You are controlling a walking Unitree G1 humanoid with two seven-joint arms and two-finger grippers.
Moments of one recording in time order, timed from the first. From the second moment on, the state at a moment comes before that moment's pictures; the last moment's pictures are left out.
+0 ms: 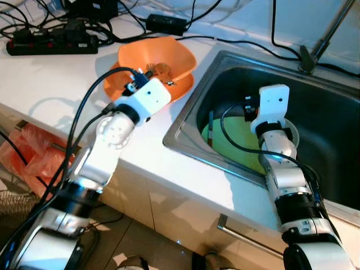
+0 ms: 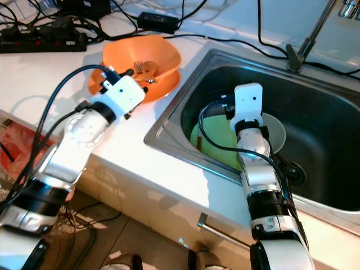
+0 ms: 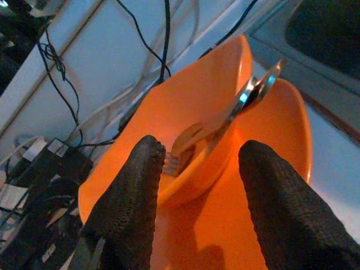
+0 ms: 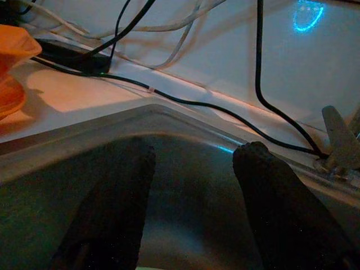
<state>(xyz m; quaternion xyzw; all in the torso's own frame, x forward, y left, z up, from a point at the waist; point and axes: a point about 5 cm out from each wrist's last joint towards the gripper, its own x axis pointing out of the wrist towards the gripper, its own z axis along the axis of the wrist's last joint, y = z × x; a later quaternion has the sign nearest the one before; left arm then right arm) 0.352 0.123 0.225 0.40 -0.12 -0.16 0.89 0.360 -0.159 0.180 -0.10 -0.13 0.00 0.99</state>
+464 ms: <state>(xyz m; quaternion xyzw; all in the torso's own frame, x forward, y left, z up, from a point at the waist) 0.359 0.118 0.231 0.40 -0.17 -0.14 0.89 0.360 -0.159 0.180 -0.10 -0.13 0.00 0.99</state>
